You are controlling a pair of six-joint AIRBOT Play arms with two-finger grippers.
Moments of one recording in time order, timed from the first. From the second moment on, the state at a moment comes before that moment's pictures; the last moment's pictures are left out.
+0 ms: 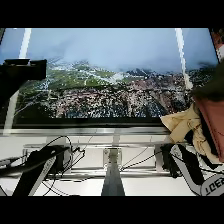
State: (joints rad) left arm 0.03 -0.62 0.85 1.23 -0.66 -1.27; right arm -0.65 -0.82 1.46 -1.57 1.49 1.96
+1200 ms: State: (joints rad) left arm 0.03 -0.60 0.85 1.23 -0.66 -1.27; right arm -0.61 -0.84 1.46 -1.21 1.64 1.57
